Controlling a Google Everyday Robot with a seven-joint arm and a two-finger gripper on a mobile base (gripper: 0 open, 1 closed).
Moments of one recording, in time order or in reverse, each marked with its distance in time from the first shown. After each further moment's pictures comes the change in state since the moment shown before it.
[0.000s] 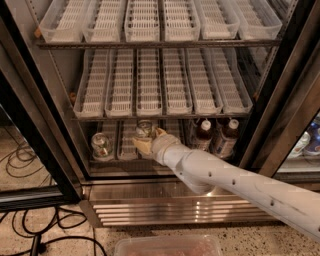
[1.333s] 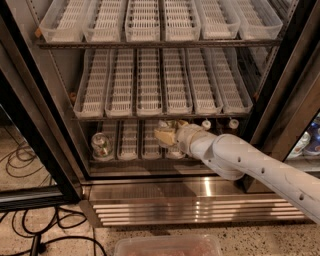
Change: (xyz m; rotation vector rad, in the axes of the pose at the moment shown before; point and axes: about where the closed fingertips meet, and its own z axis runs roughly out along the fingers) arm -0.011 -0.071 -0.040 -0.046 0.039 0.015
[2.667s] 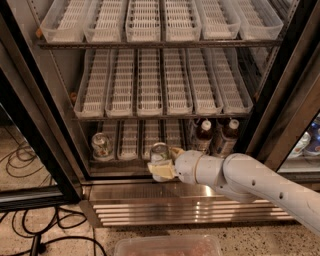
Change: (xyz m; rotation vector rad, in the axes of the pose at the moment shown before) arm 0.046 0.100 -0.062 -0.274 0.109 -0.044
